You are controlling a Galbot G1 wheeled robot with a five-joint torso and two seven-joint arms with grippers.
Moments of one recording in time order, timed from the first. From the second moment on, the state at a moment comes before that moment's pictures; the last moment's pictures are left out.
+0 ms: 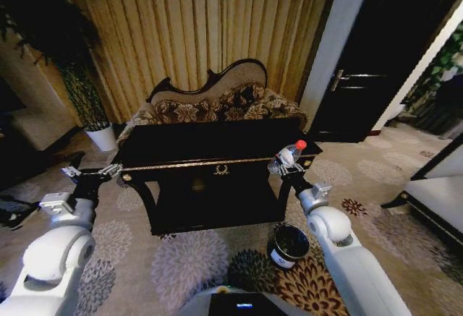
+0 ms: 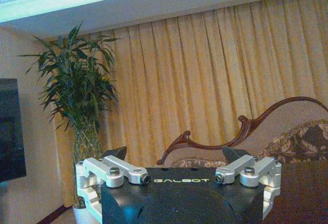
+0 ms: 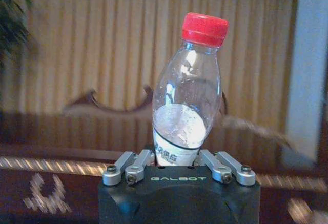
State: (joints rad) left arm 1.50 -1.07 -0.91 -2.33 -0.46 0.34 -0.23; right arm -1.31 1.14 0.56 1.95 0.36 -0.16 0.00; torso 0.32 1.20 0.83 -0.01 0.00
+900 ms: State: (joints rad) left arm 1.51 -1.09 -0.95 -2.36 -0.47 0.32 -0.23; right arm -1.12 1.18 0.45 0.99 0.23 0.04 0.00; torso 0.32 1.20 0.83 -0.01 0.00
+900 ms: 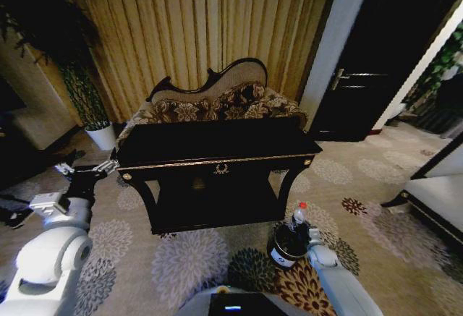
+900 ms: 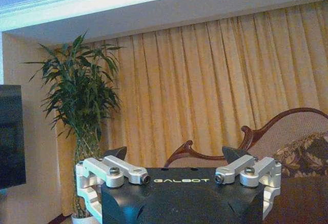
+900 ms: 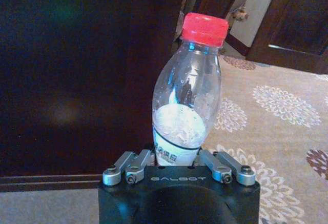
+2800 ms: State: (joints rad) left arm 1.51 -1.09 -0.92 -2.34 -0.44 0.32 -0.21; right arm -1.39 1.26 0.40 2.12 0.22 -0.10 0.00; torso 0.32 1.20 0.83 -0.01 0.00
